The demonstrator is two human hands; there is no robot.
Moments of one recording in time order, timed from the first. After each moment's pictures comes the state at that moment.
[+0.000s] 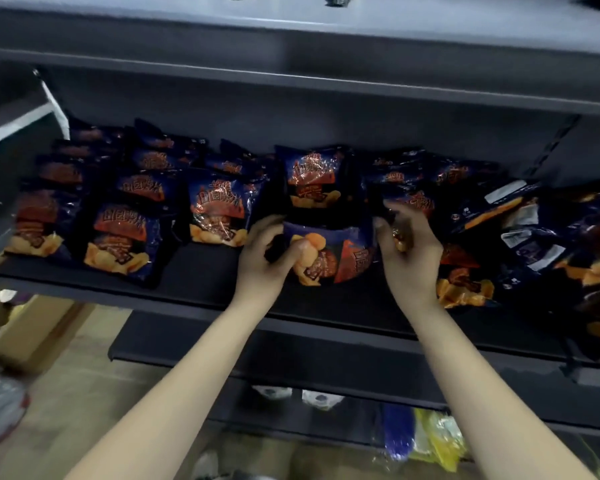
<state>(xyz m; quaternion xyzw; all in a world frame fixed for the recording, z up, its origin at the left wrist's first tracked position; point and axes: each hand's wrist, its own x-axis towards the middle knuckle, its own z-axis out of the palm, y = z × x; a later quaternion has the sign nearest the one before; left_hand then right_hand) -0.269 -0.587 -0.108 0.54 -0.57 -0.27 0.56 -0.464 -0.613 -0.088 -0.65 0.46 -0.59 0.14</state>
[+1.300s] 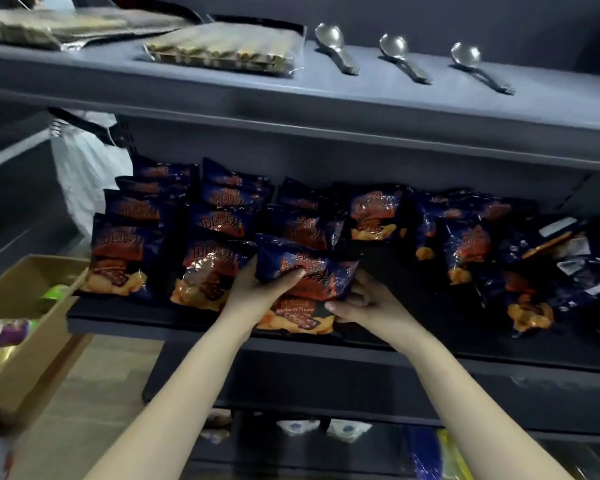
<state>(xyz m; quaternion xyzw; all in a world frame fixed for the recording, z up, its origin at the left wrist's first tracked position) -0.104 -0.564 -0.077 0.52 -0.51 -0.44 0.52 -0.304 -0.574 -0.082 -0.63 0.46 -0.32 0.54</state>
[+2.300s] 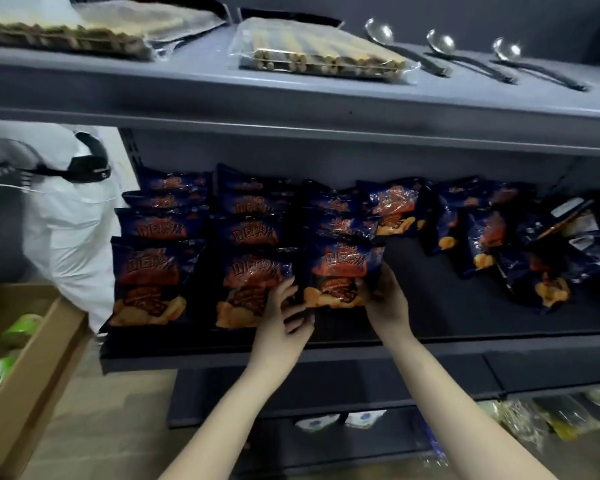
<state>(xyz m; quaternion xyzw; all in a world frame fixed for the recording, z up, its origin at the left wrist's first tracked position) -0.040 -0.556 -0.130 0.48 -0.55 -0.49 0.47 -0.222 -0.599 -0.138 -0.52 0.67 -0.45 0.27</state>
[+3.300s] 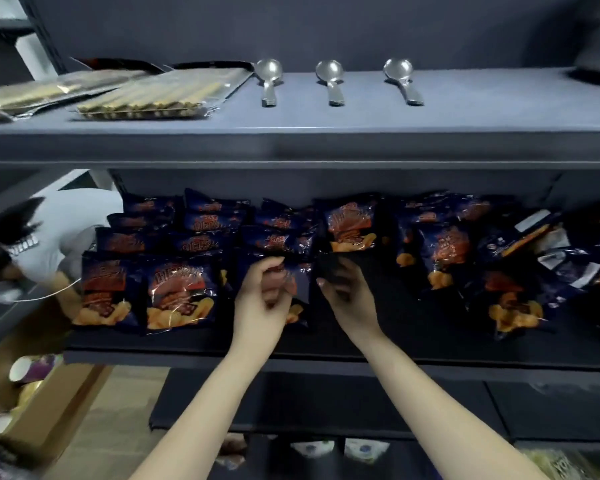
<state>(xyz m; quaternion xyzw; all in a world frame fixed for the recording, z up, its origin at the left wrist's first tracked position) -0.165 -0.557 -0.073 0.54 -0.58 -0.26 0.55 -0.311 -0.616 -0.123 -0.57 0.54 -0.50 0.38</state>
